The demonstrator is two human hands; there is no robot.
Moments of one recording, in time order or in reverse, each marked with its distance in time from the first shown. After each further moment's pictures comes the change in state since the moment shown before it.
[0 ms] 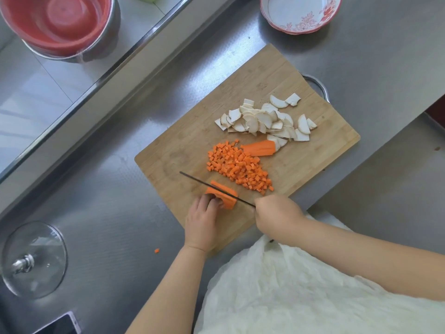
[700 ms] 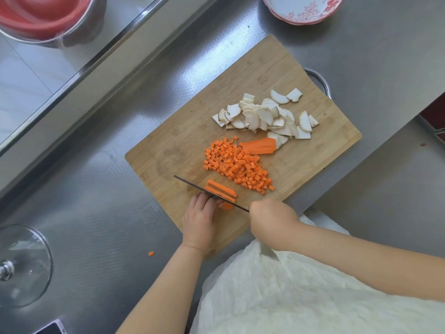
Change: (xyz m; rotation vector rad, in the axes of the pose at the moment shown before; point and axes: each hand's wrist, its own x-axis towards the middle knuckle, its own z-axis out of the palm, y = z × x) left_hand 0.006 -0.007 0.011 -0.089 0.113 0.011; right_hand 0.007 -0.020 0.002 -0.054 -0.143 0.090
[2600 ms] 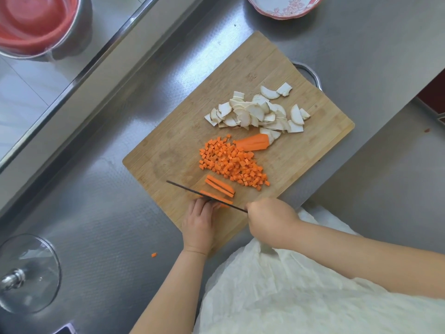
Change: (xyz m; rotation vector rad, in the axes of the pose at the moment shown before) left_hand -0.013 0.002 0.002 0.050 0.026 0.029; right_hand -0.008 0.011 0.009 0.052 0.053 -0.115
